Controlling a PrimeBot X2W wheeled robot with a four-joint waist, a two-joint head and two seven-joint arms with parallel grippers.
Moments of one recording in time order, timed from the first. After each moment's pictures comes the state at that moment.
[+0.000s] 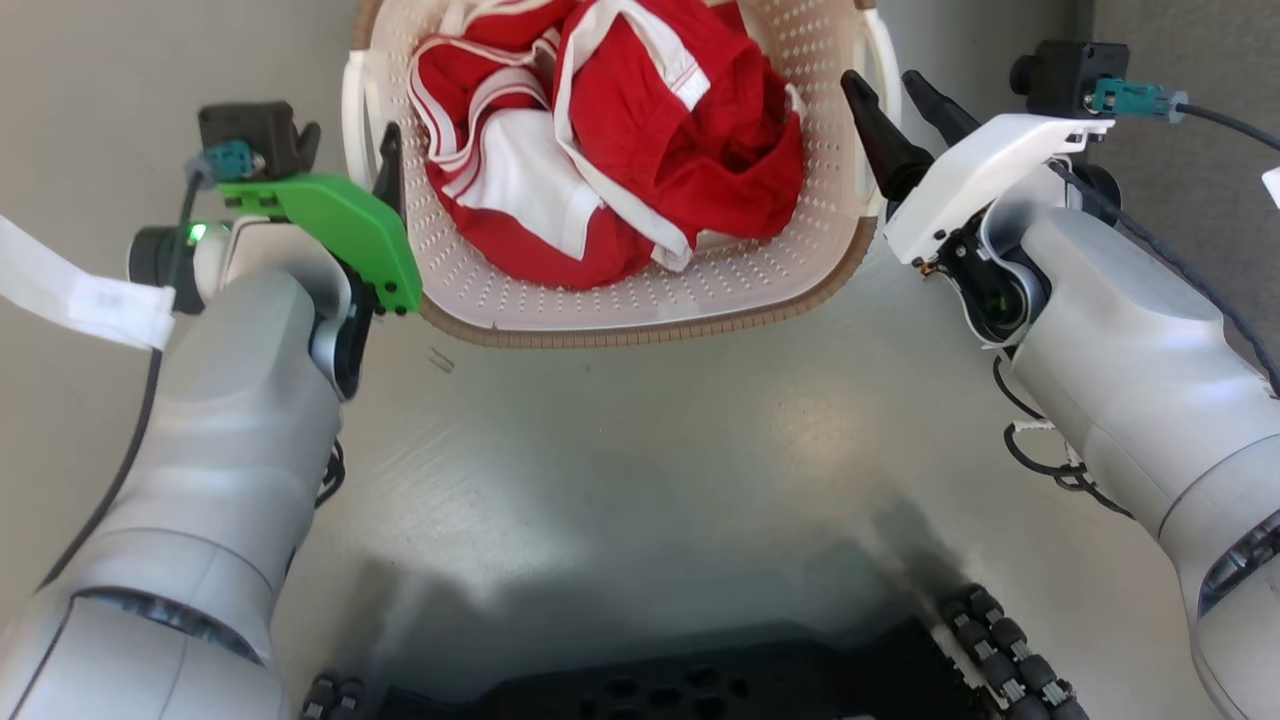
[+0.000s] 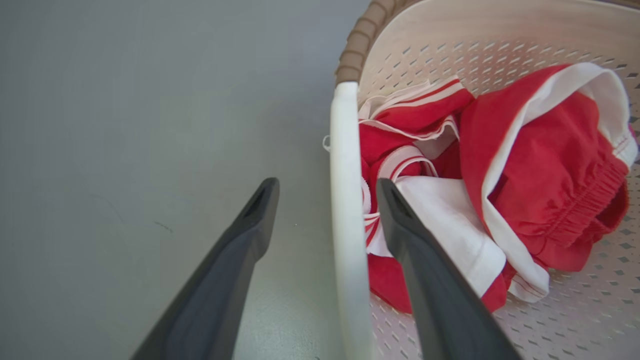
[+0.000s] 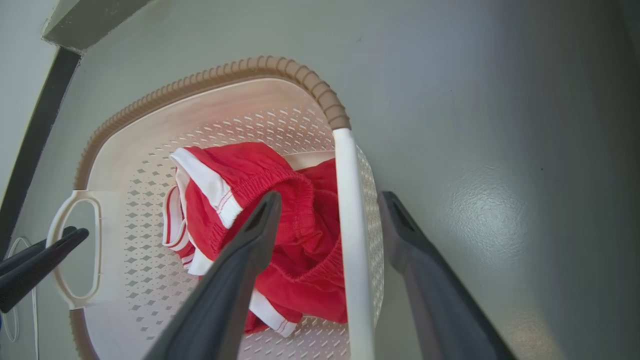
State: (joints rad) left arm -1.06 0.02 -0.66 1.22 -0.74 -0.05 -0.25; right arm -1.01 -0.19 0.98 0.99 1.17 0.12 -0.25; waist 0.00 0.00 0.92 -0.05
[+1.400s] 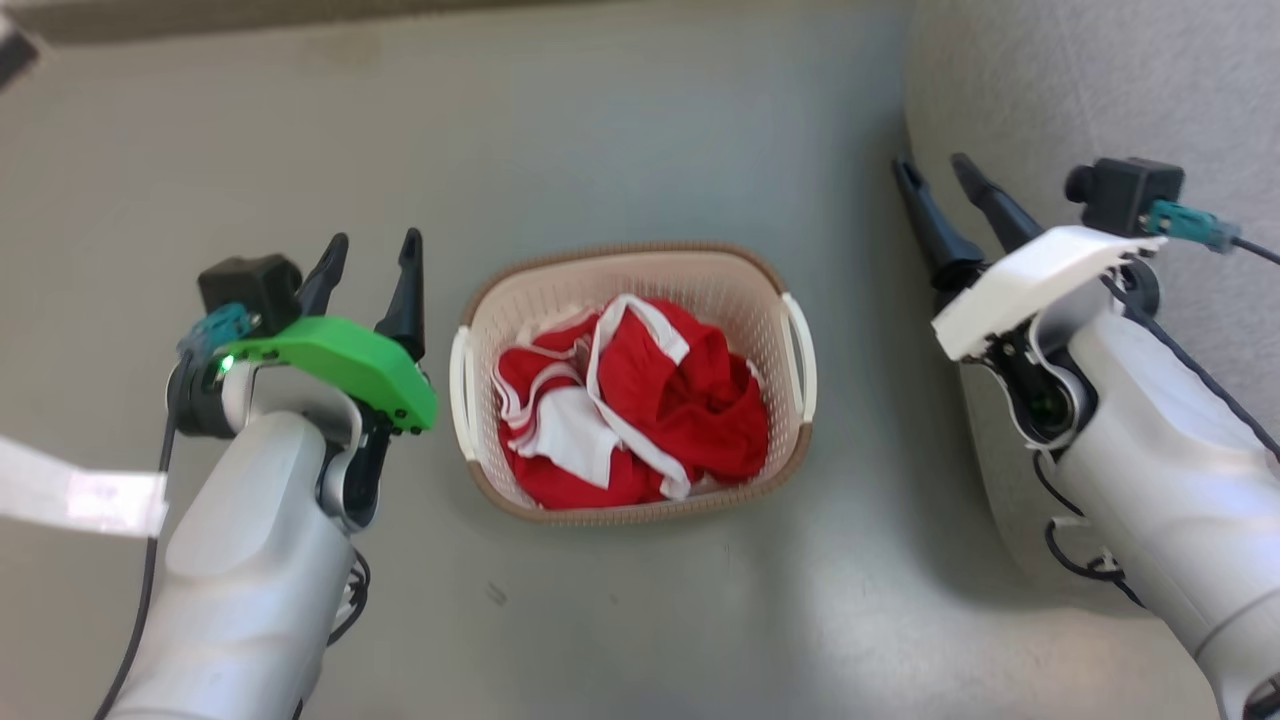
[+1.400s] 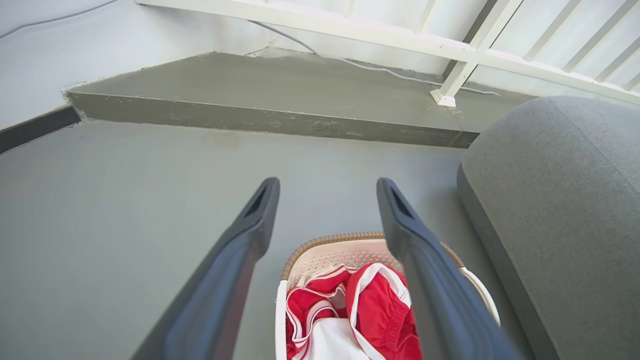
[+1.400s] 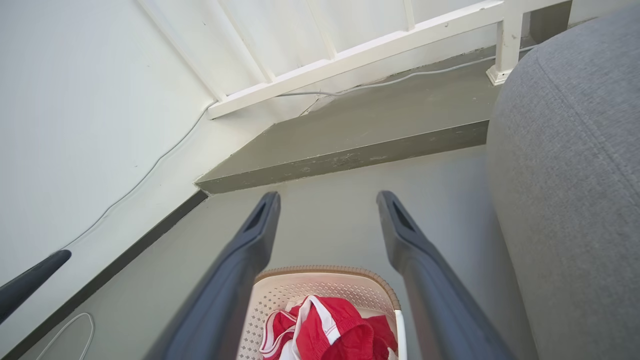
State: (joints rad) left arm -0.69 0.07 -0.44 0.79 -0.64 -0.07 -0.25; right arm -0.72 -0.26 0.67 0.73 0.91 0.12 -0.25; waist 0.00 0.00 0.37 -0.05
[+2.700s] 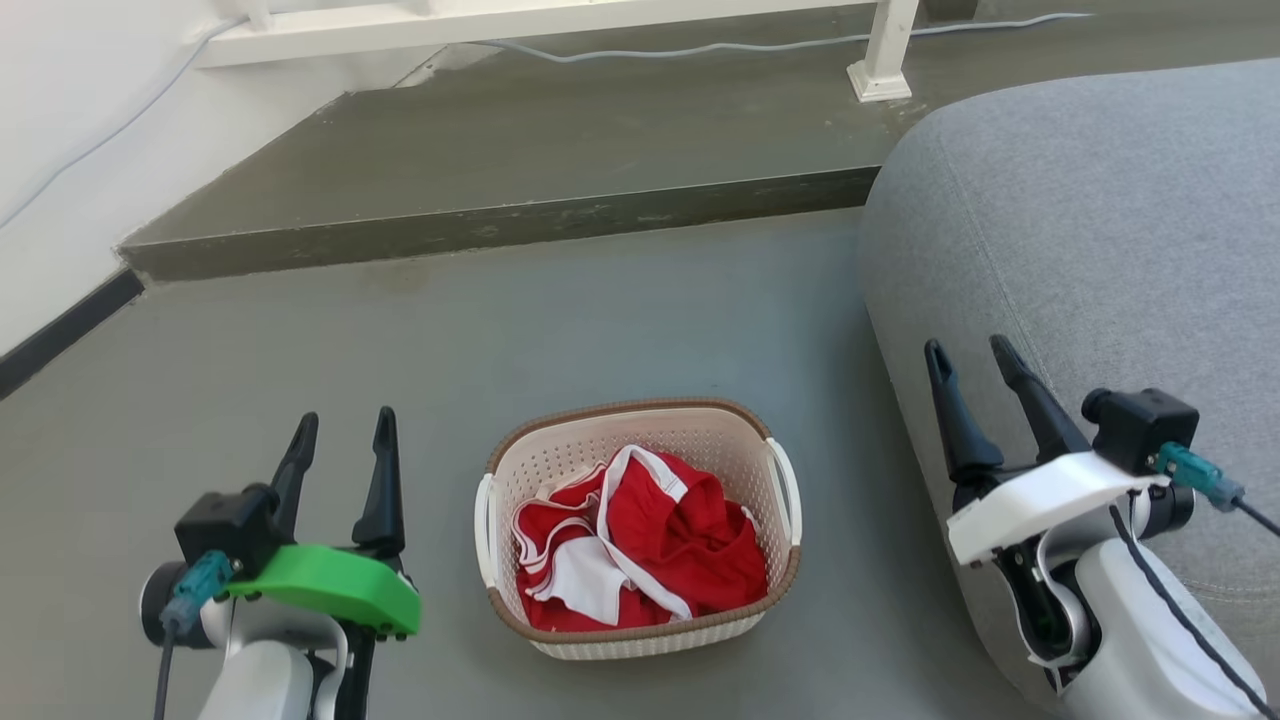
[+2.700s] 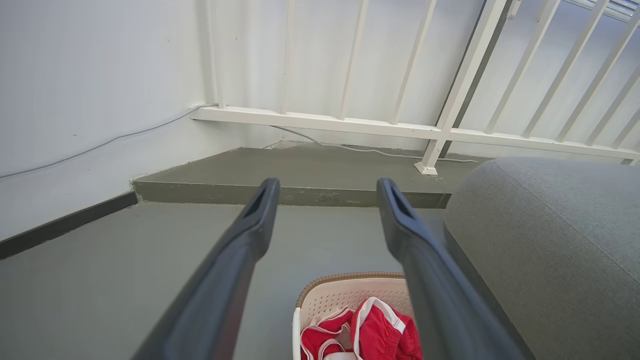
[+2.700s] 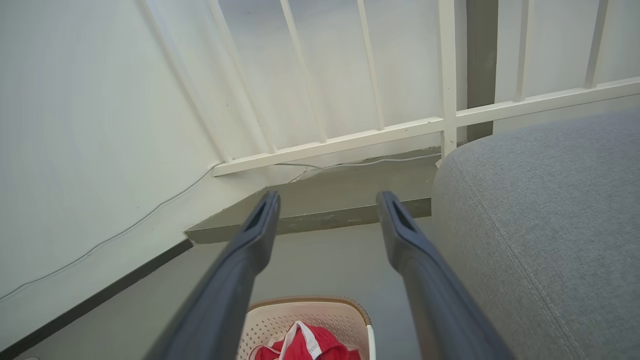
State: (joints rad) left arm -0.15 0.07 -0.19 0.28 -0.40 -0.04 -0.25; right arm -0.18 -0.18 0.31 0.29 0.49 0.02 -0.25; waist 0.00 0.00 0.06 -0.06
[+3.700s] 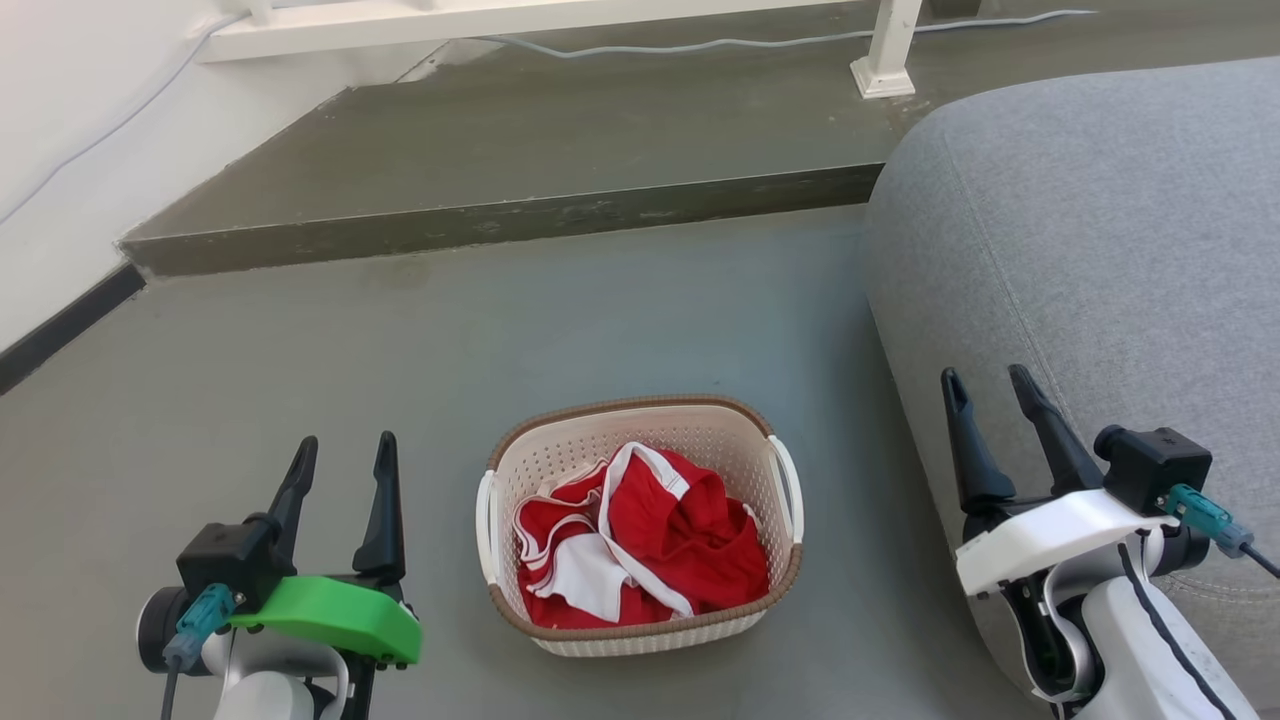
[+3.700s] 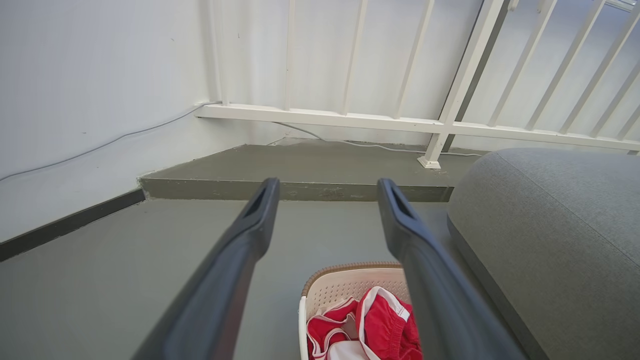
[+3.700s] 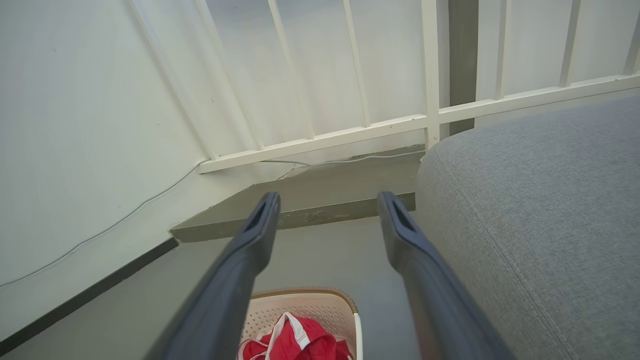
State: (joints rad) left arm -0.08 0.05 -0.16 0.22 -0.34 -0.05 -0.25; right arm -0.09 -0.14 0.23 0.24 0.39 0.03 -0.25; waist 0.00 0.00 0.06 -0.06
